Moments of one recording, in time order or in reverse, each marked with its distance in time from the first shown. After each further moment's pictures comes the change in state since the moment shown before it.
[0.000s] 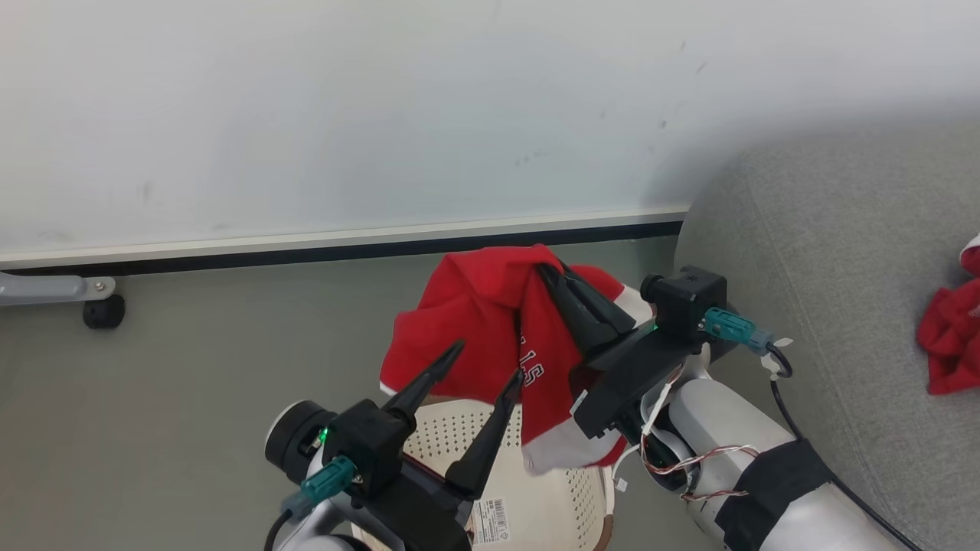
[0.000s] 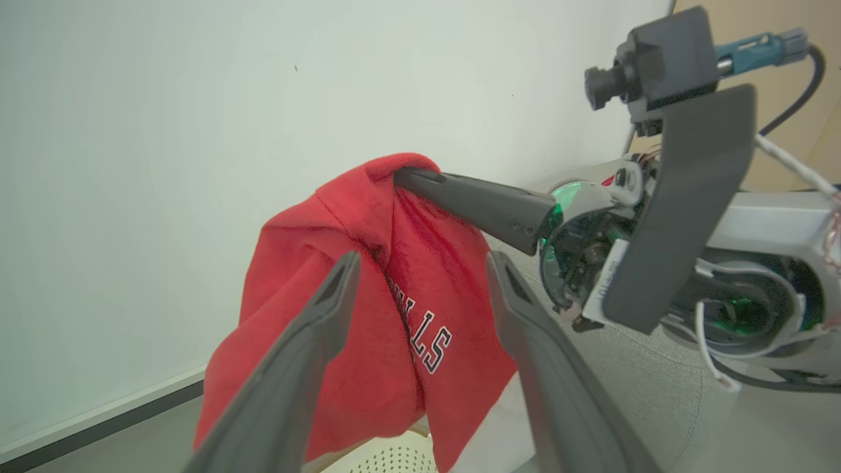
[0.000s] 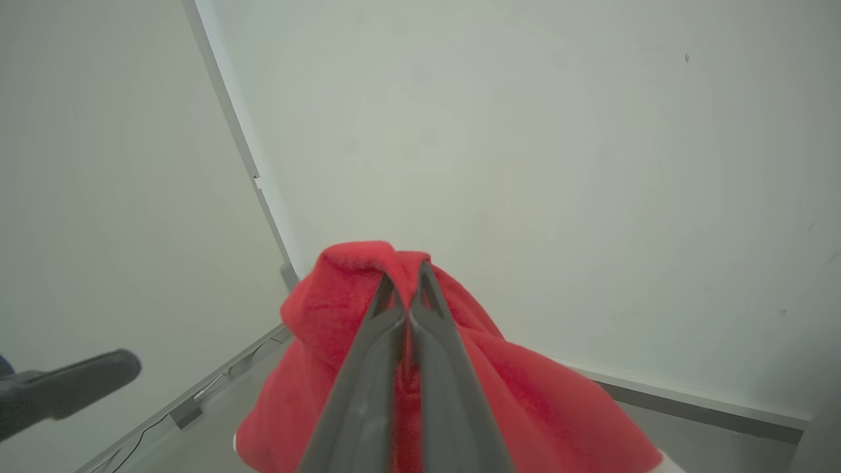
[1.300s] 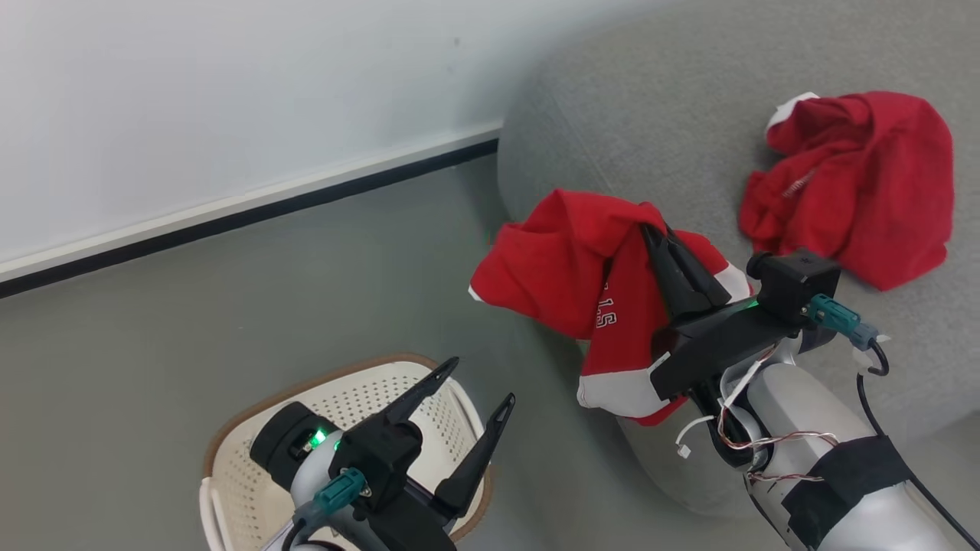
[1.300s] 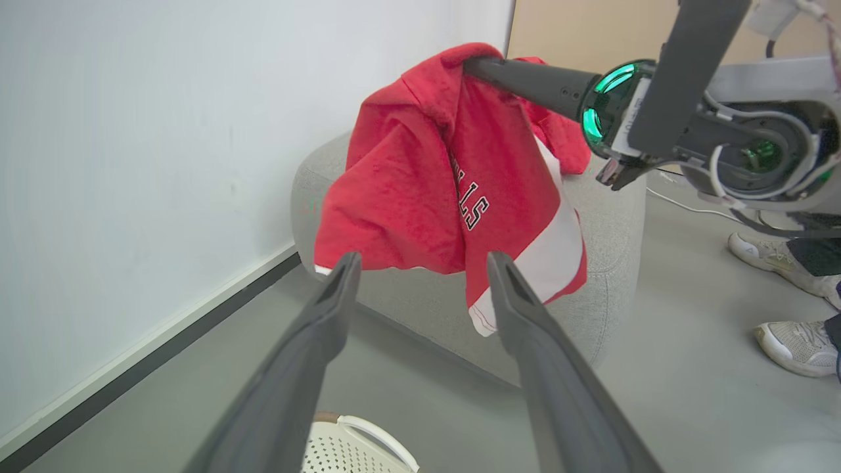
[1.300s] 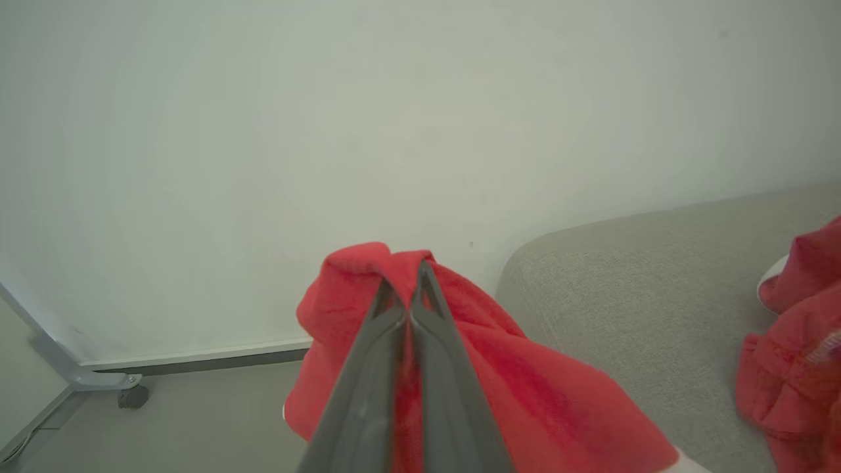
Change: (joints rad) left arm 0.011 0.083 -0.043 -0.036 0.069 -0.009 0.067; right arm 0.048 -0.096 -0.148 -0.064 0.009 -0.063 -0.028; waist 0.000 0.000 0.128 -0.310
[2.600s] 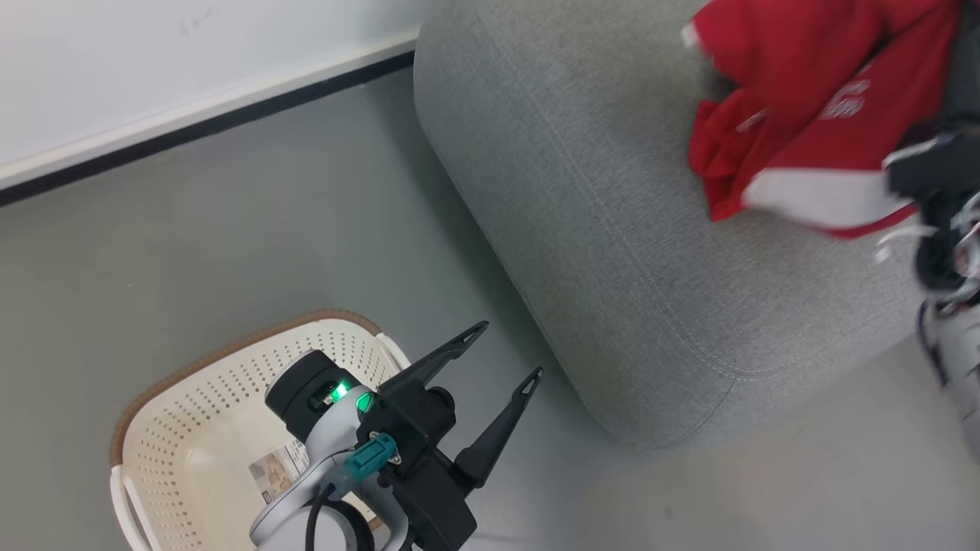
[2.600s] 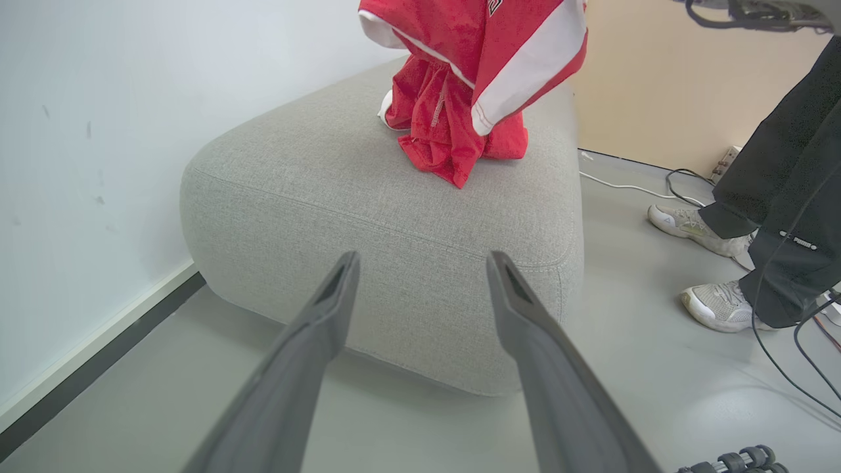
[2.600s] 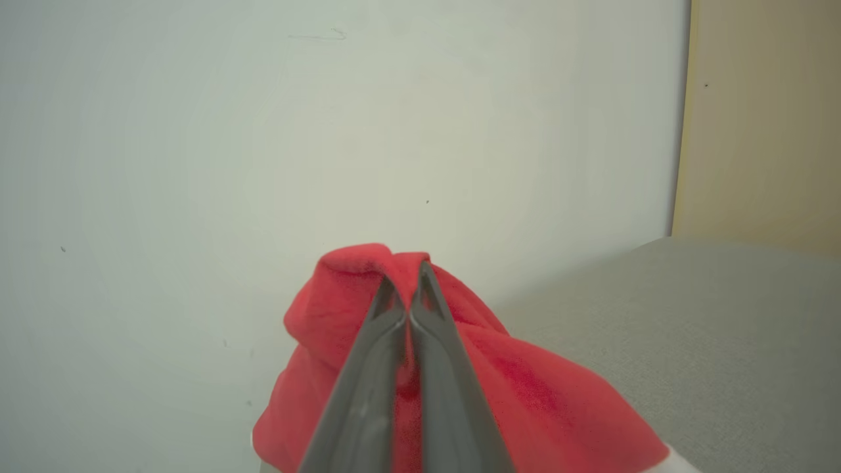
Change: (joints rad) left arm -0.126 0.029 -0.066 -0.035 0.006 -0.017 0.067; right arm -0.190 -0.154 -0.372 -0.015 0.036 -0.069 -0.005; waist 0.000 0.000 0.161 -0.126
